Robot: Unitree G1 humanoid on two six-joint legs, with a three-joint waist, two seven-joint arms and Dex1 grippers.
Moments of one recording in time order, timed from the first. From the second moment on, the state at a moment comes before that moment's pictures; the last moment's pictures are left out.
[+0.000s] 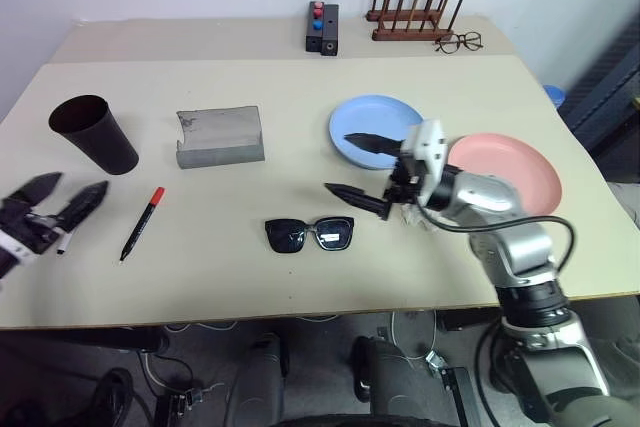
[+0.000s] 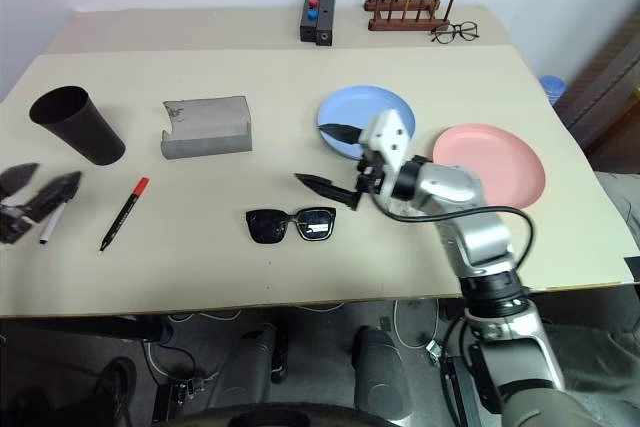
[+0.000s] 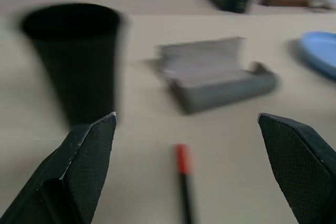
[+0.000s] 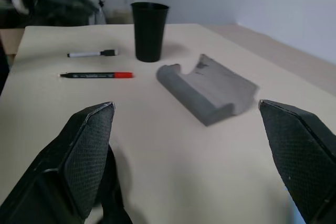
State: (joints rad) left arm 0.10 0.87 0.75 -0.07 -0.75 0.55 -0.71; right arm -0.52 -0.39 0.13 -0.13 0.38 0.30 0.87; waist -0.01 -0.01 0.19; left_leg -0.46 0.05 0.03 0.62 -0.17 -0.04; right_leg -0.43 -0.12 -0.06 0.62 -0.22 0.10
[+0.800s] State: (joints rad) left arm -0.19 1.06 0.54 0.39 -0.53 0.85 -0.65; right arm -0.58 -0.25 0.29 0.00 0.19 0.19 0.82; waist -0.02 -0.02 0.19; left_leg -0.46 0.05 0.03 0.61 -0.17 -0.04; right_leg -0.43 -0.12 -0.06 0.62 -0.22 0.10
